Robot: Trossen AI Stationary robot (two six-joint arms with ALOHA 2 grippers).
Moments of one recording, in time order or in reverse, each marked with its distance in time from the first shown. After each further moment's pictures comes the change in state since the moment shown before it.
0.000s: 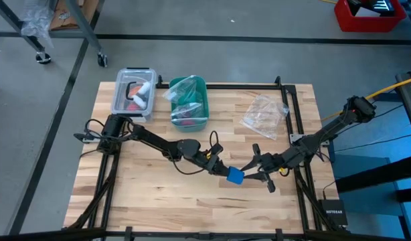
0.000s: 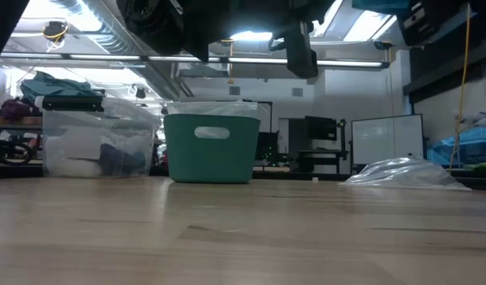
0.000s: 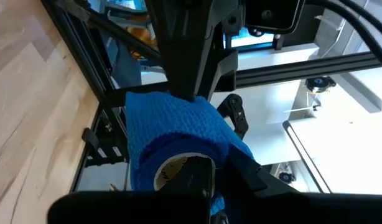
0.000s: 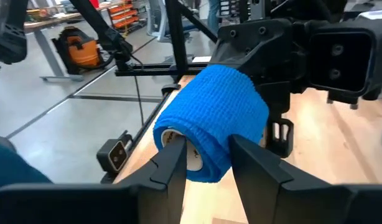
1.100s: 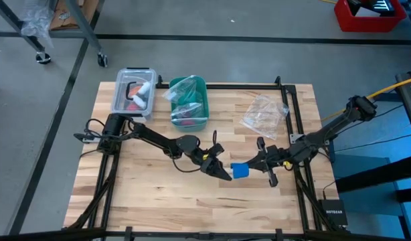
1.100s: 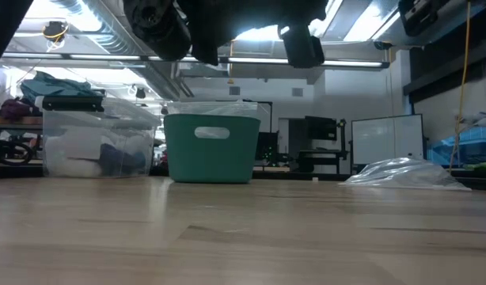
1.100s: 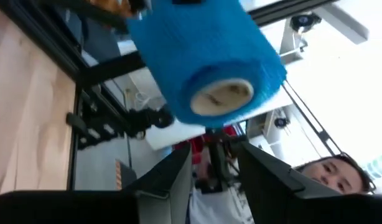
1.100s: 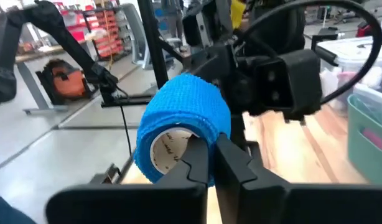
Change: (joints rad) left arm 0.032 0.002 0.000 0.067 0.253 0.122; right arm -0.003 -0.120 0.000 -0.038 0.070 0.009
